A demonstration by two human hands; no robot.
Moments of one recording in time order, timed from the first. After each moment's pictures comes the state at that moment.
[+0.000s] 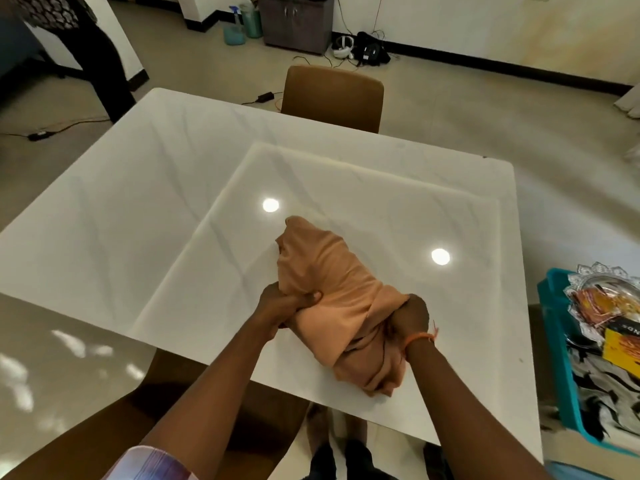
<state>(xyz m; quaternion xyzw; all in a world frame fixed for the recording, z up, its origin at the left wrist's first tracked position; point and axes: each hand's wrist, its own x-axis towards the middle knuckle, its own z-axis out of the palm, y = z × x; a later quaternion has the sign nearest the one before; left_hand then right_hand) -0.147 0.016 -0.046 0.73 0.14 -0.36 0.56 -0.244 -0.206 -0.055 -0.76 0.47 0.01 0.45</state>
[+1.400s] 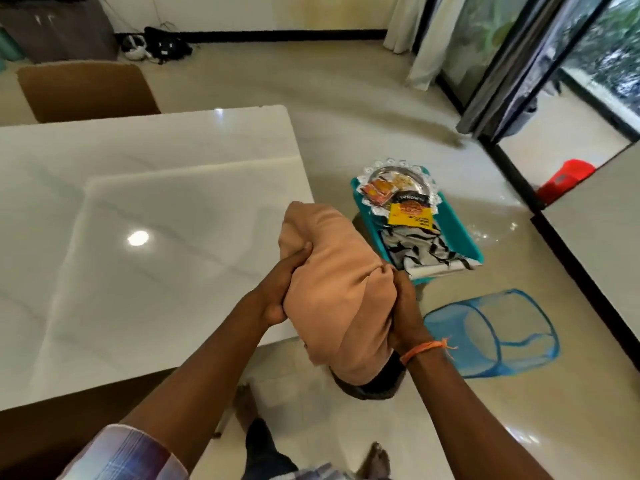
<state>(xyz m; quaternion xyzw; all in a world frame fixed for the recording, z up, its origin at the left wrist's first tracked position) -0.411 -0.255 -0.018 0.51 -0.05 -0.65 0.57 -0.592 -0.351 0.002 -0.38 0.41 -0.25 0.79</state>
